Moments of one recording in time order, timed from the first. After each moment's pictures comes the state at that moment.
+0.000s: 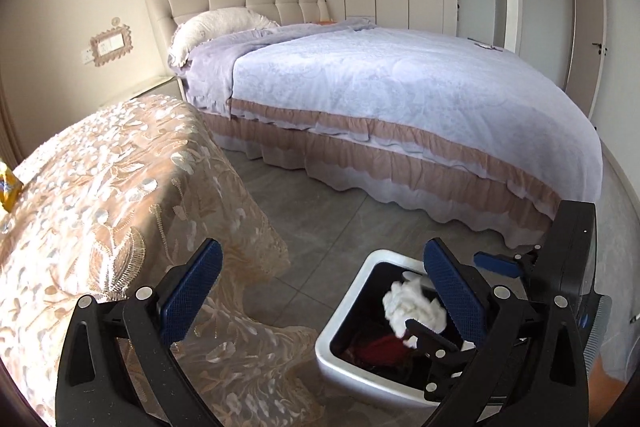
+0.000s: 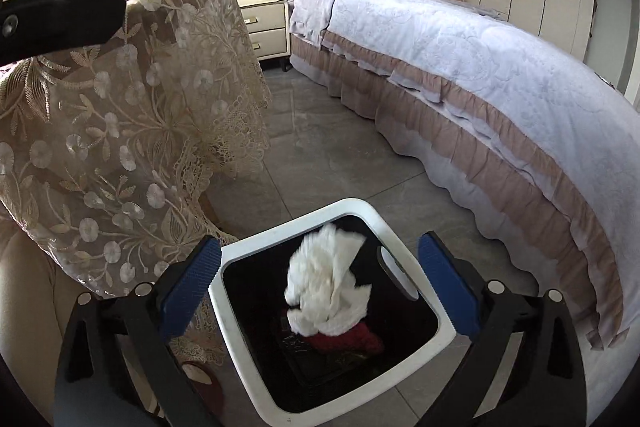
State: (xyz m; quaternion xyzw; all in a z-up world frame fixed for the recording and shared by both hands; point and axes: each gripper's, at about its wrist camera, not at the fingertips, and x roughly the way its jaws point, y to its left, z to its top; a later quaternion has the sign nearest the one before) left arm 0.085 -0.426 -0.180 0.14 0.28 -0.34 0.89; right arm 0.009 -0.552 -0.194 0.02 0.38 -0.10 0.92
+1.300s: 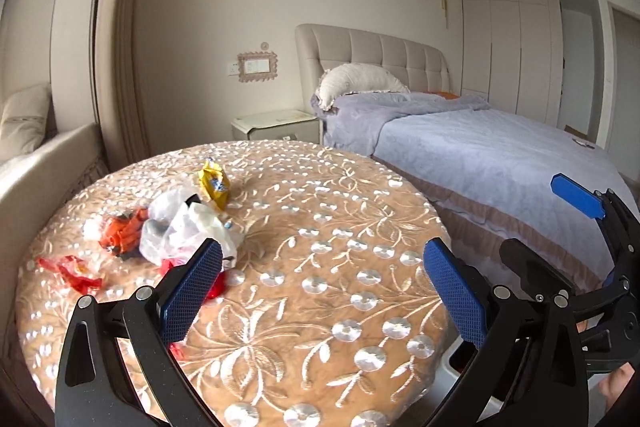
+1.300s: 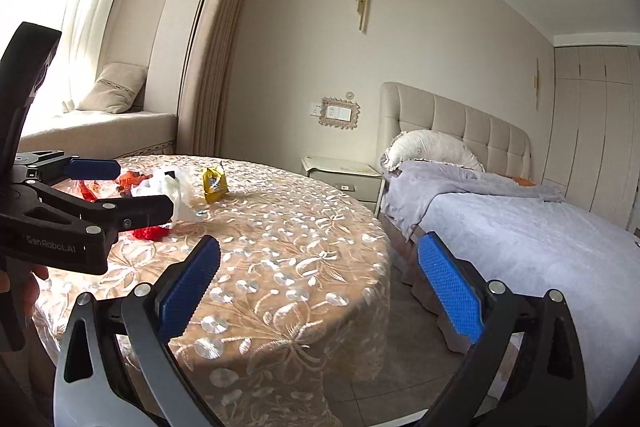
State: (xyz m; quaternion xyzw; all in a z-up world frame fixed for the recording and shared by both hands) left arm 0.083 -0.186 -0.055 0.03 0.21 -0.14 0.97; right arm 0.030 -0.381 0.005 -0.09 0.13 0.06 0.99
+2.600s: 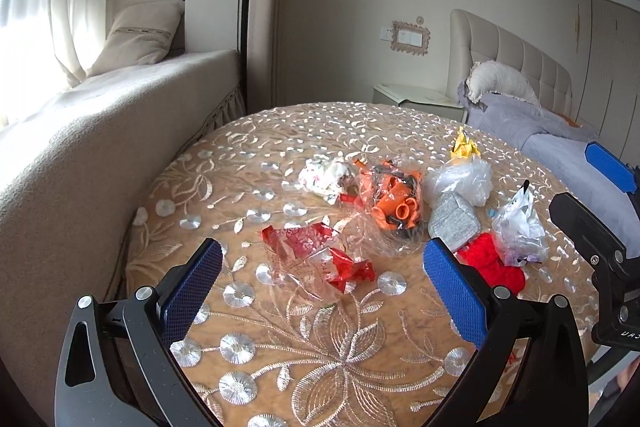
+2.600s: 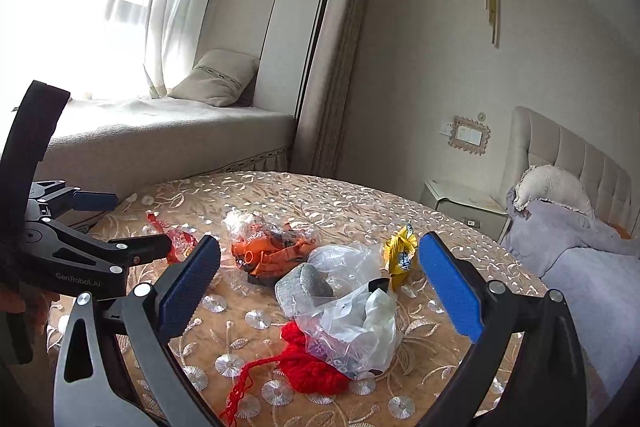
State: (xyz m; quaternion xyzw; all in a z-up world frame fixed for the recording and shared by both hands) left arm 0.157 0.059 -0.083 -0.05 0.27 0.05 0.96; right arm 0.149 -0.151 0.014 -0.13 0.13 0.24 0.95
